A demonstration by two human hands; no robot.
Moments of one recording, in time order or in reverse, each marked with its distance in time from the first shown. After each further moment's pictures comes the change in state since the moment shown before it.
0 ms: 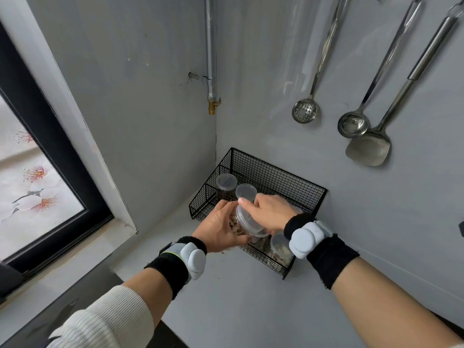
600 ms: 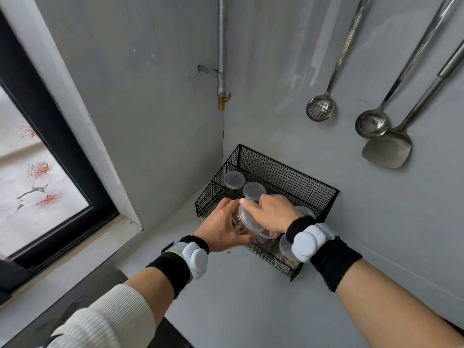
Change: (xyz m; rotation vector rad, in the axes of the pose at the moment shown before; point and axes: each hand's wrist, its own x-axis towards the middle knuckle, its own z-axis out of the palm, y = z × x) left_hand 0.002 -0.021 -0.008 -0.018 0.010 0.000; right_hand 0.023 -0.013 0.018 -0.053 0.025 0.022
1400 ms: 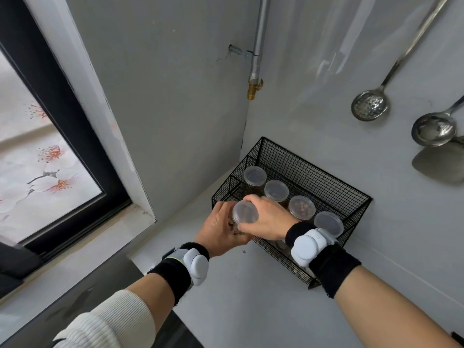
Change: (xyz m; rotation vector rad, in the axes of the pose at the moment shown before) left_hand -0.019 -0.066 -0.007 -0.110 0.104 -0.222; right_hand 0.053 -0.046 0.049 0.067 -0.196 -0.179
